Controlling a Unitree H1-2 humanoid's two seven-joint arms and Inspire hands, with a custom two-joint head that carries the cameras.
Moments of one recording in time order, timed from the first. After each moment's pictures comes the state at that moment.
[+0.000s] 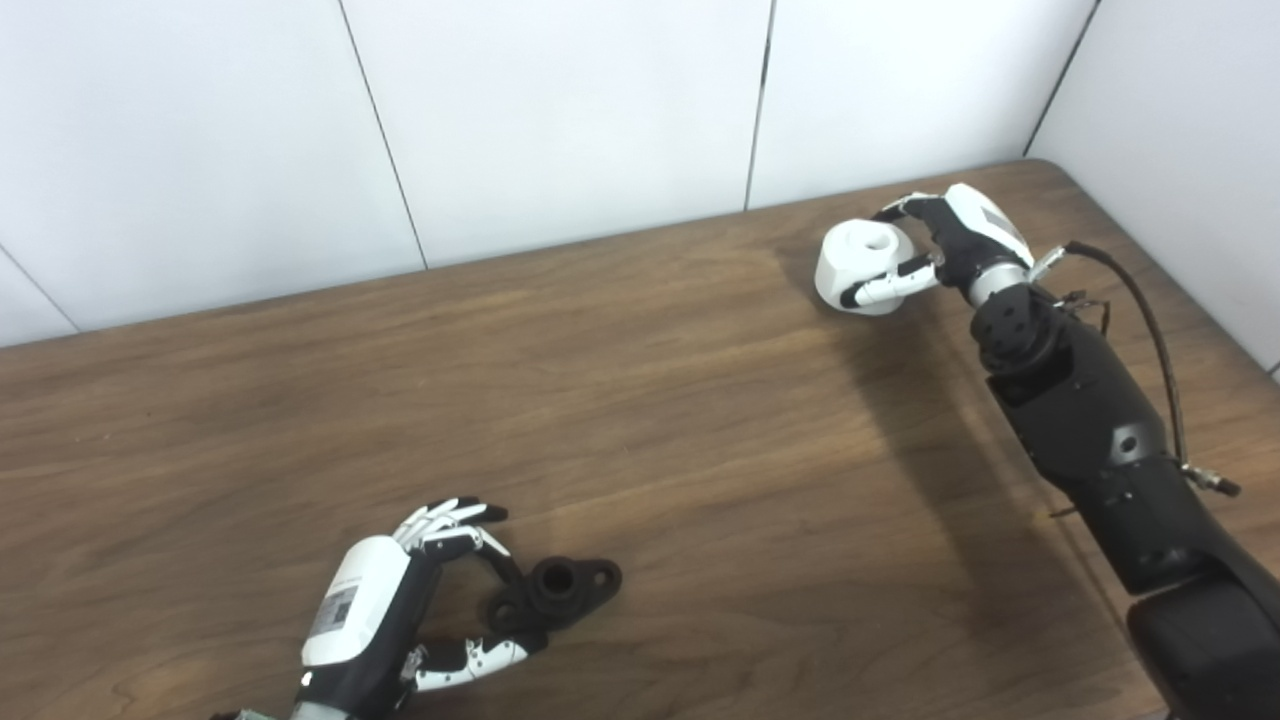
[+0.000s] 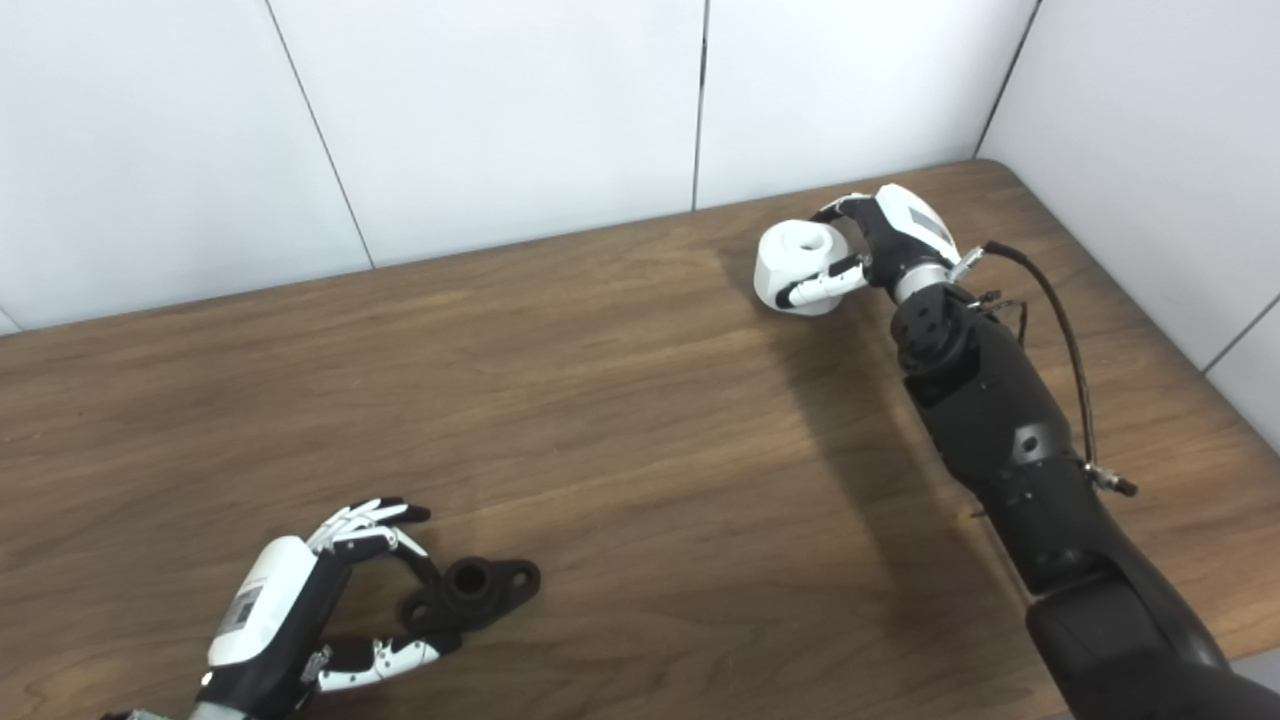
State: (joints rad) left arm 0.11 0.27 -0.30 -0.27 0.63 -0.06 -0.15; right arm -0.48 -0.54 0.06 0.27 -0.51 0.41 0.08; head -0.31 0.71
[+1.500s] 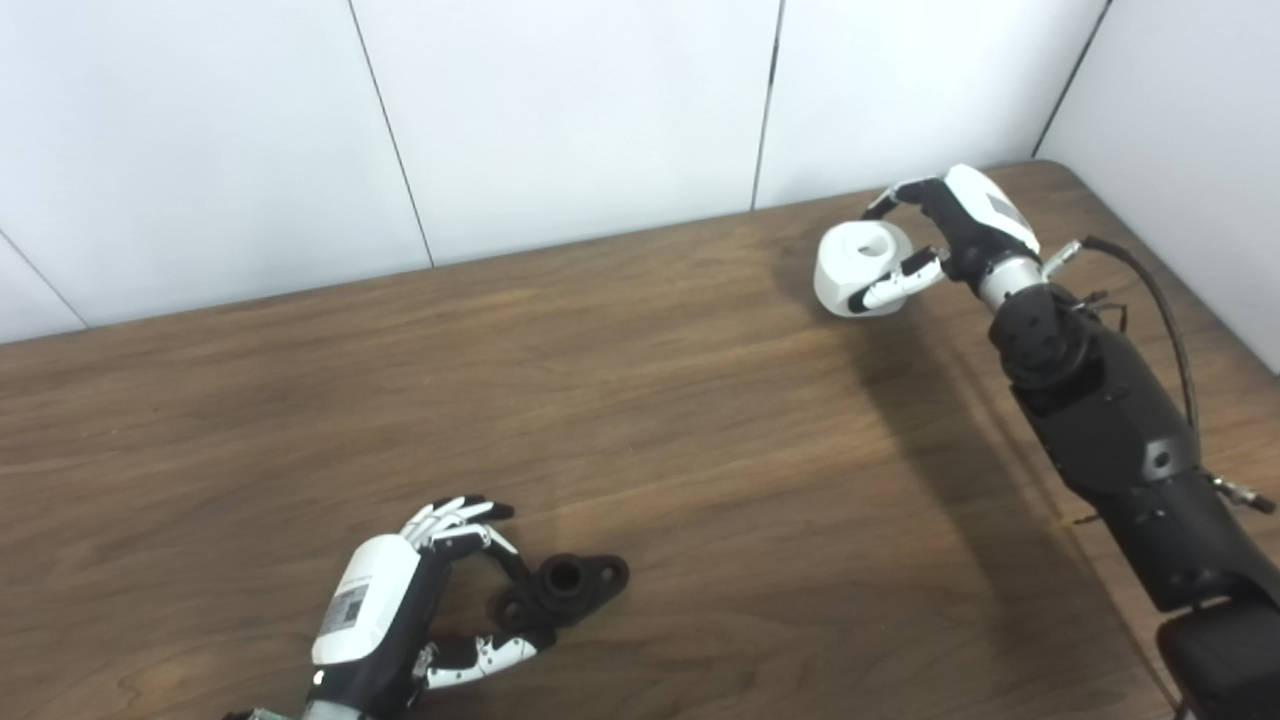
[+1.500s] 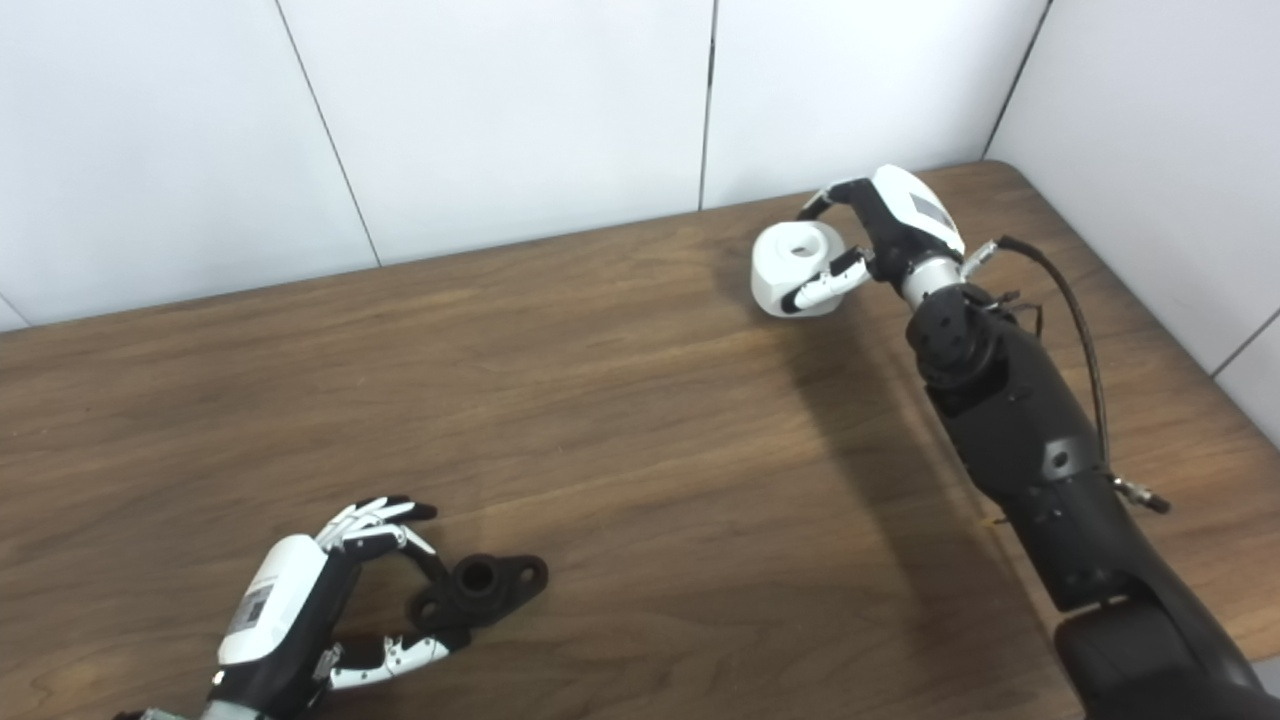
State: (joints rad) left arm 0.11 0.24 -0.30 -0.28 0.68 -0.05 -0.15; right arm -0.42 -0.59 0.04 0.08 -0.48 0.31 0.15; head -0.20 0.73
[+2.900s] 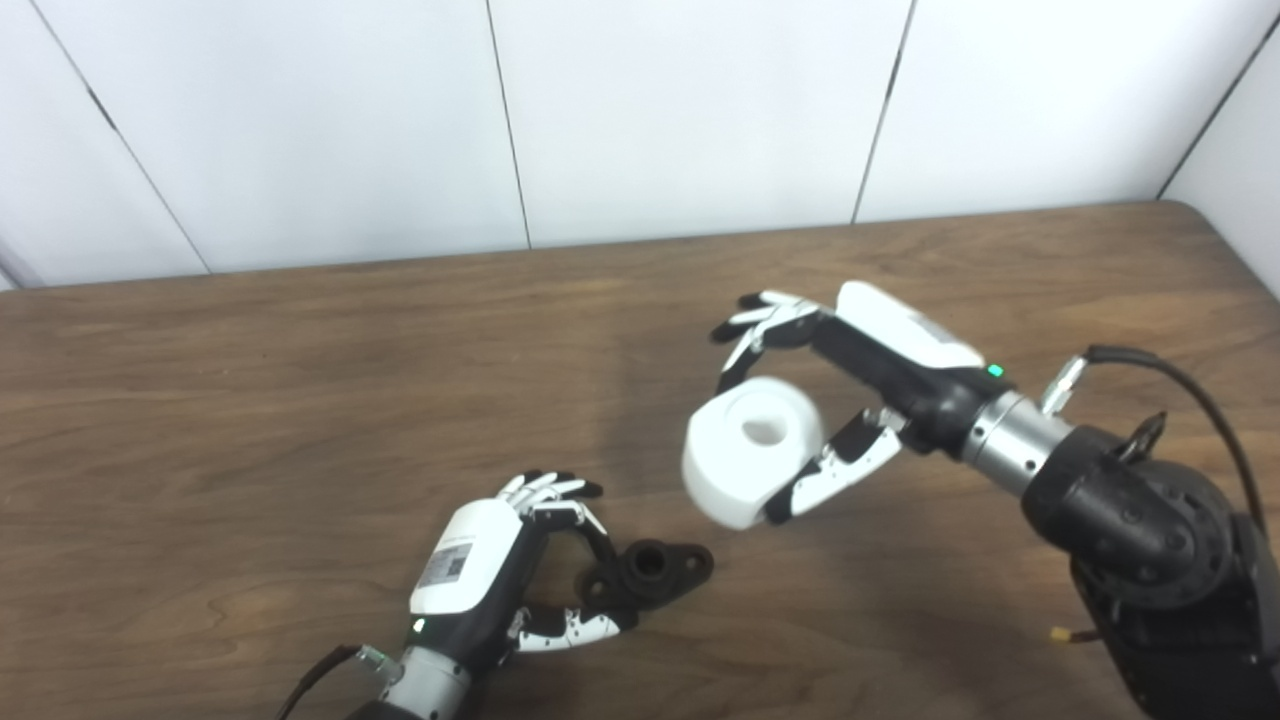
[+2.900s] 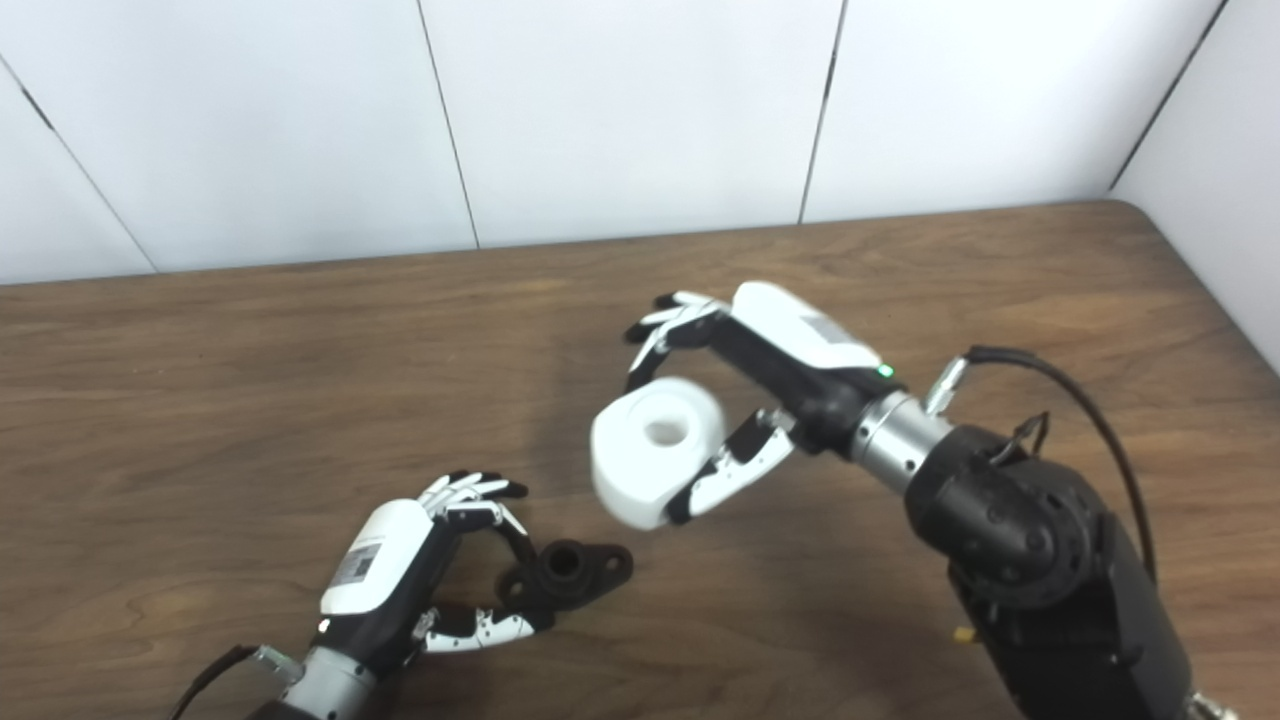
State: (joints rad) left arm 0.10 0.19 -0.36 -0.29 0.75 0.04 -0.16; right arm -0.27 -0.41 0.19 -0.74 -0.49 0.47 0.67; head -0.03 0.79
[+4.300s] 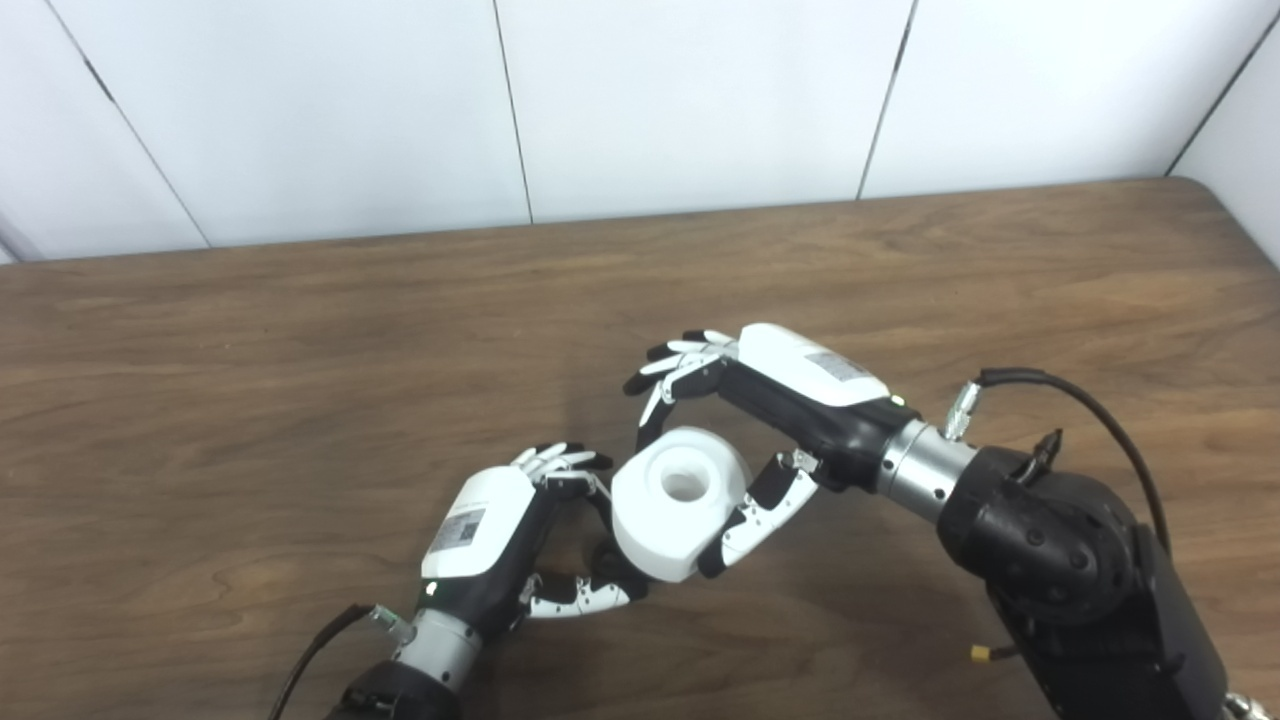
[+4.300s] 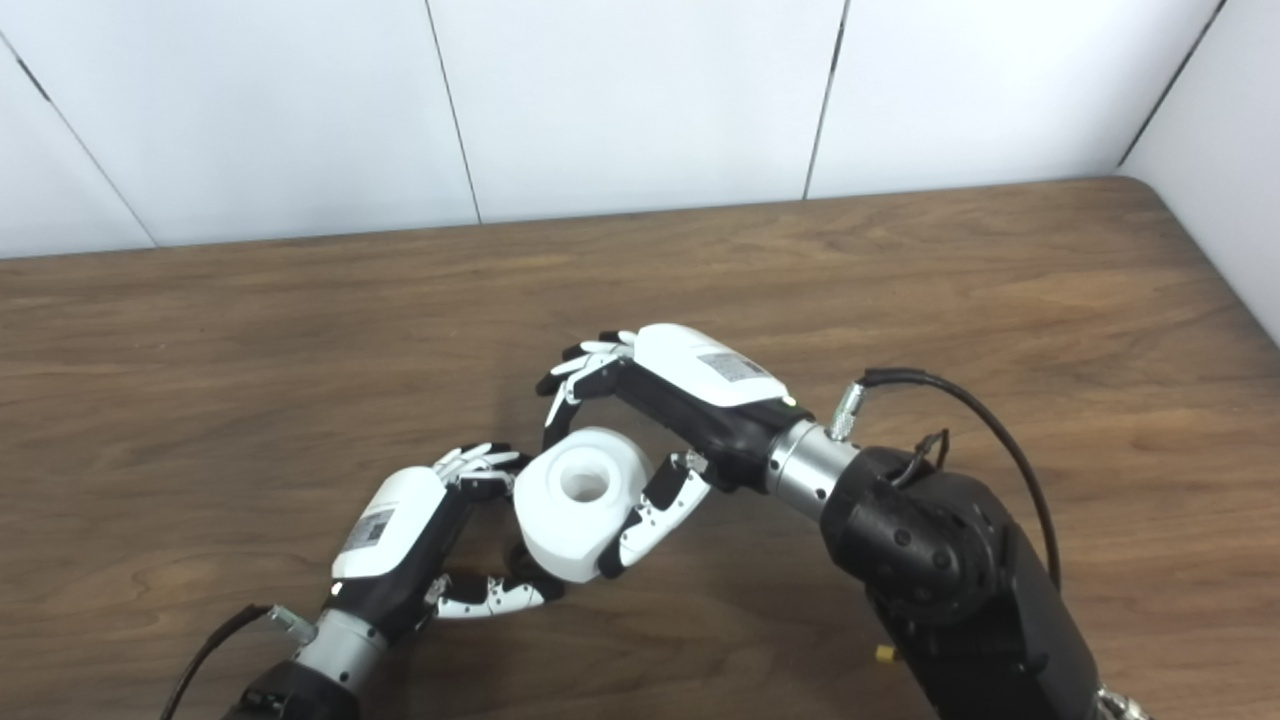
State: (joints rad) left arm 0.09 0.20 -0.38 -0.33 0.76 0.11 -0.20; right arm -0.24 -0.33 0.31 -0.69 -0.60 0.41 0.70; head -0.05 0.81
